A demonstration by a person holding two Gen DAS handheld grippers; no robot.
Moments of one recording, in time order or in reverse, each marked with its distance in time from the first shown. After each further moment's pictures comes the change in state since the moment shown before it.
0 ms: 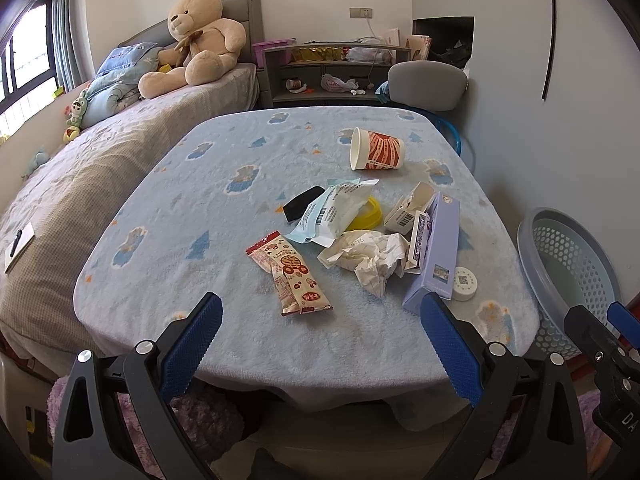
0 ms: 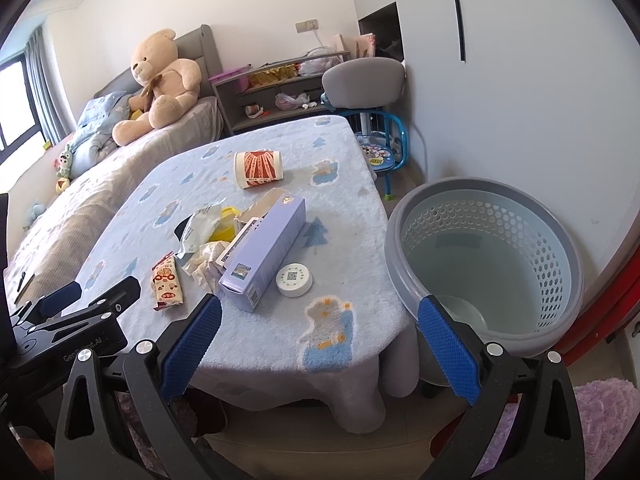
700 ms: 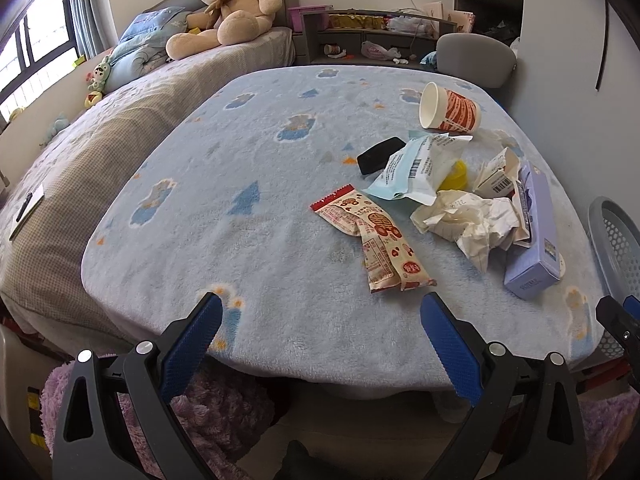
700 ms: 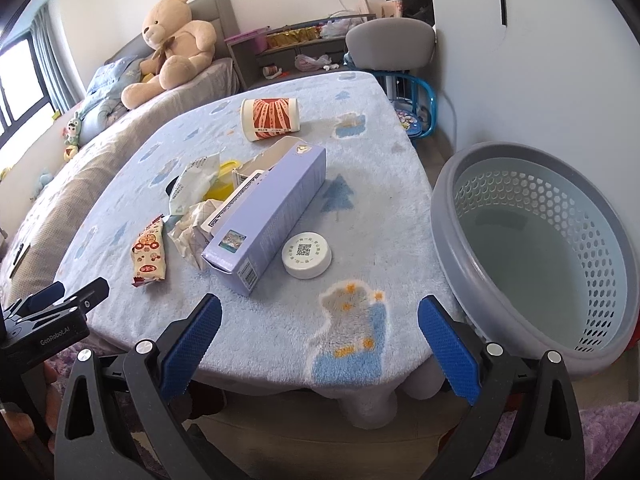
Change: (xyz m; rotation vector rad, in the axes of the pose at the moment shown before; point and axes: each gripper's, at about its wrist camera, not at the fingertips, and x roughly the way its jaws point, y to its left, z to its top) left arm 0.061 0.061 -0.018 -0.068 0.108 0.095; right arm 0.076 0.011 -0.009 -0.056 0.123 0.053
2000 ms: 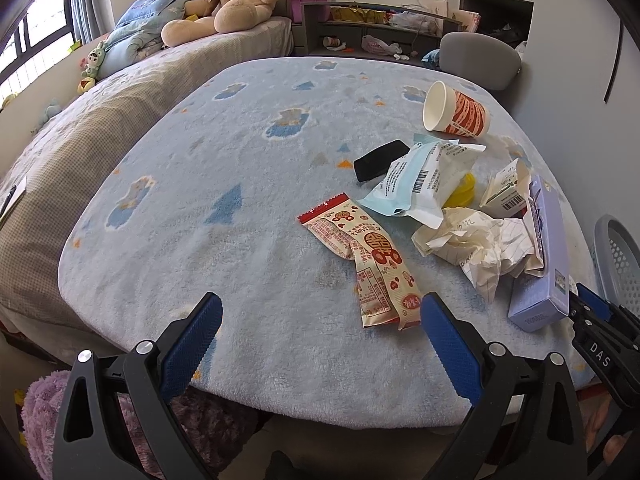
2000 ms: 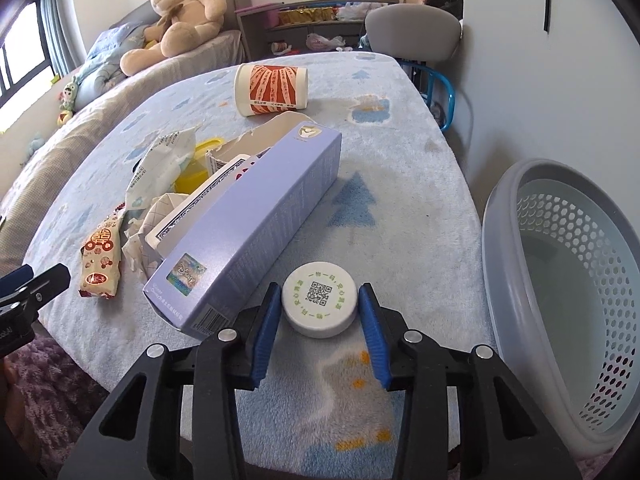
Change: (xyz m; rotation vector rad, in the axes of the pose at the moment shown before) left arm 0.027 -0.002 0.018 -0.038 0.033 -0.045; right arm 0.072 0.008 0.024 -0.094 0.059 -0.031
